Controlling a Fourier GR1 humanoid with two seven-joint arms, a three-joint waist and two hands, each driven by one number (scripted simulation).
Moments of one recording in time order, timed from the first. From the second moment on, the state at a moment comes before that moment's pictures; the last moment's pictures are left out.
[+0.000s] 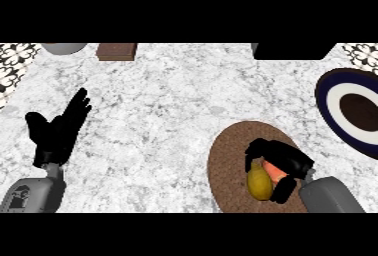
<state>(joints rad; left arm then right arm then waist) -0.17 0.26 0.04 -1.42 0.08 0.04 0.19 -0.22 -0.33 0.30 -1.24 0.73 0.45 -0.34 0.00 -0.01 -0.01</state>
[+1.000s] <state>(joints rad) -0.15 0.25 0.04 -1.43 0.07 0.04 0.19 -0.59 -0.27 -0.18 -1.34 0.90 -0.15 0.35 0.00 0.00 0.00</state>
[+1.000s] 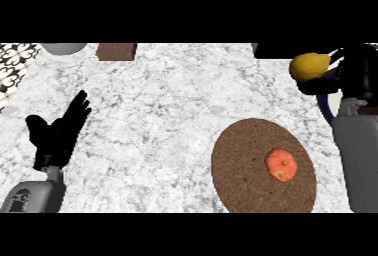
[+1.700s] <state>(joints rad) -0.17 0.23 0.05 -1.41 0.05 0.03 0.17 -0.54 -0.40 -0.45 -1.23 0.77 -0.30 0.34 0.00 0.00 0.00</state>
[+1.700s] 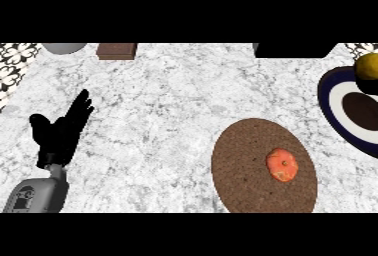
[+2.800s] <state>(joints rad) -0.17 0.22 0.07 -1.42 0.04 0.00 0.17 -0.58 -0.67 -0.64 -0.47 0.52 -0.17 -0.23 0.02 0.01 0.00</state>
